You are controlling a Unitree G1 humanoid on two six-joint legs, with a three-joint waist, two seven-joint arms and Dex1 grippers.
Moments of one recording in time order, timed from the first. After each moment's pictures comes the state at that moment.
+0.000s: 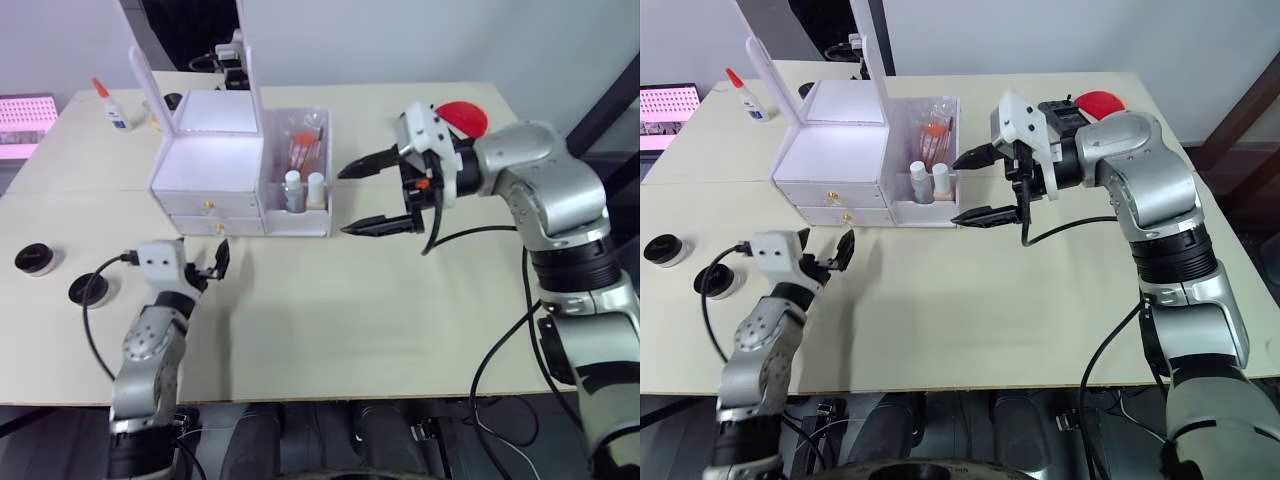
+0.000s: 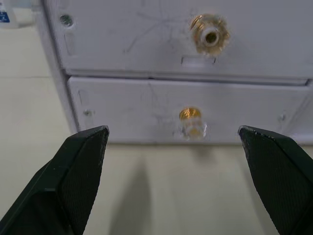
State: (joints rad) left arm -0.11 0.18 0.20 -0.15 -0.23 0.24 -0.18; right arm -0.99 -0.65 0.19 0.00 0.36 0.58 1.32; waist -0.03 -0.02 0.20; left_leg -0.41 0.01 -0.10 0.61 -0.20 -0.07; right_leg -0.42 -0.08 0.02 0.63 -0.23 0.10
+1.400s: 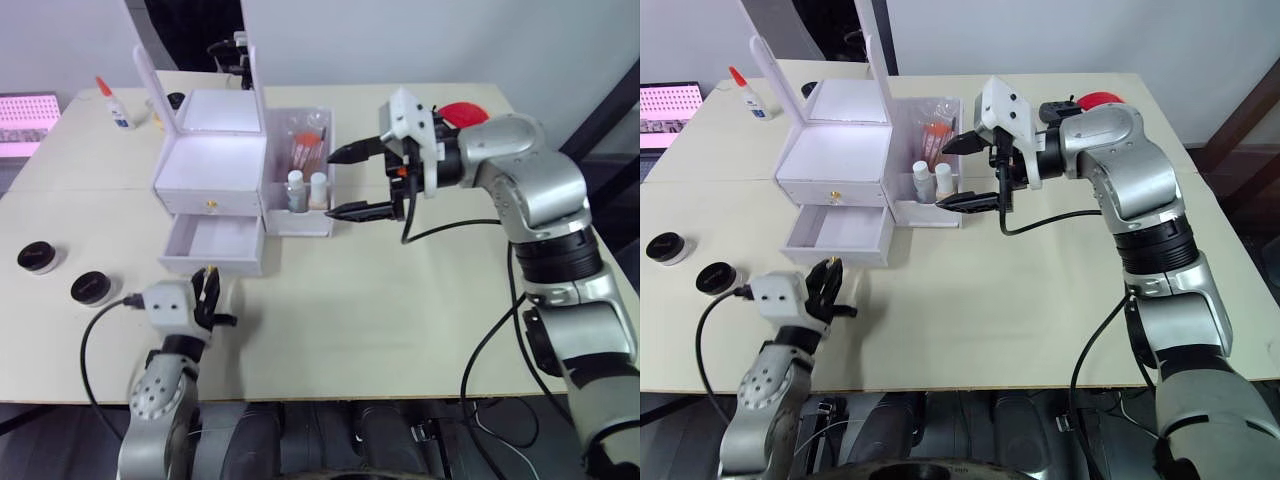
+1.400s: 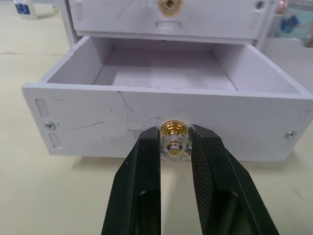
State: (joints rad) left arm 0.38 0.09 0.09 -0.55 -0.19 0.18 -0.13; right arm -1.03 -0.58 0.22 0.11 0.33 0.53 1.26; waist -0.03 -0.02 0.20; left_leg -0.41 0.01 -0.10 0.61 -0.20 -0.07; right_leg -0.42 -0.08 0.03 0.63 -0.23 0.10
